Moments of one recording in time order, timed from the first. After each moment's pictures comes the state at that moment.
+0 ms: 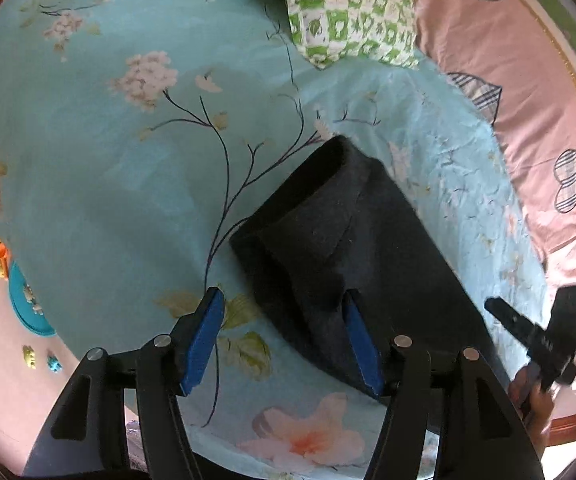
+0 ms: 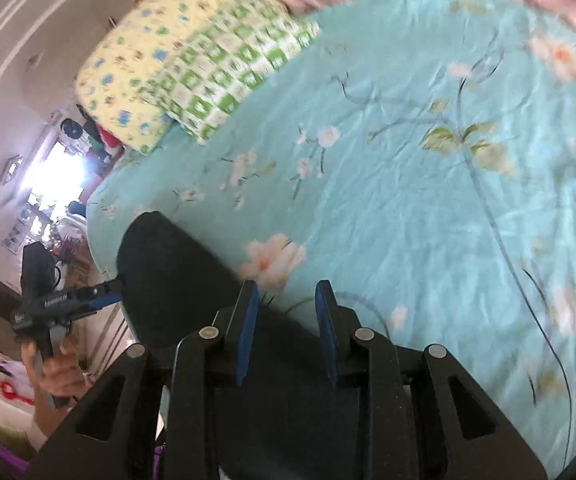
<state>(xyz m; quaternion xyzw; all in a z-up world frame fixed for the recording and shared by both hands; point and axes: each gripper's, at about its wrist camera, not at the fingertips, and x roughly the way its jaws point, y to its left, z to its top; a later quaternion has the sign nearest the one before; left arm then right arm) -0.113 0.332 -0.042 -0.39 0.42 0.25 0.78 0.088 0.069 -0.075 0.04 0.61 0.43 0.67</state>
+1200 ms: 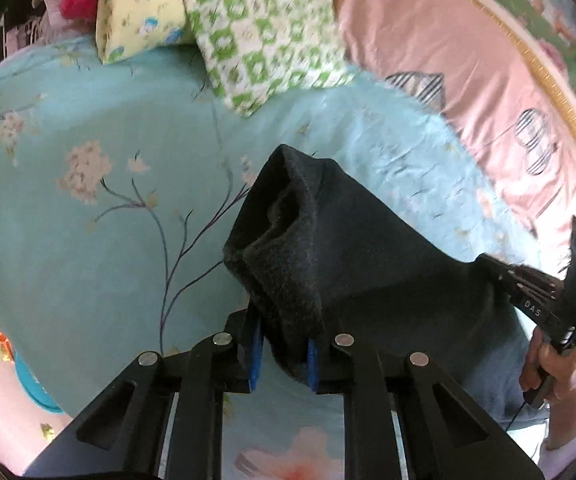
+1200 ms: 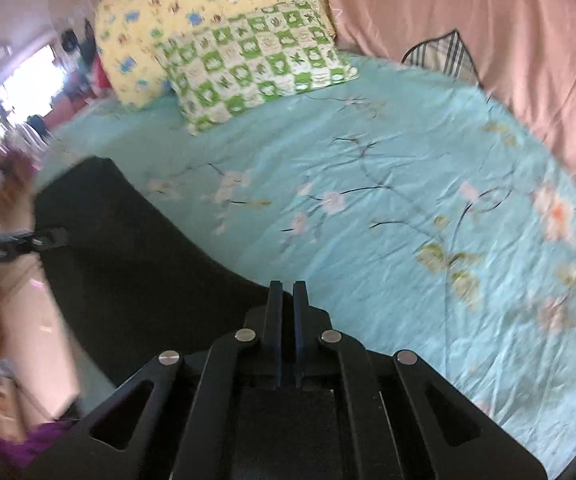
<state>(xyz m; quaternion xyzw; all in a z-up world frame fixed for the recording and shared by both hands) -0.082 0.315 -0.020 -0.29 0.38 0.21 0.85 0.070 0.122 -0.032 -0.18 0.49 0.42 0.74</state>
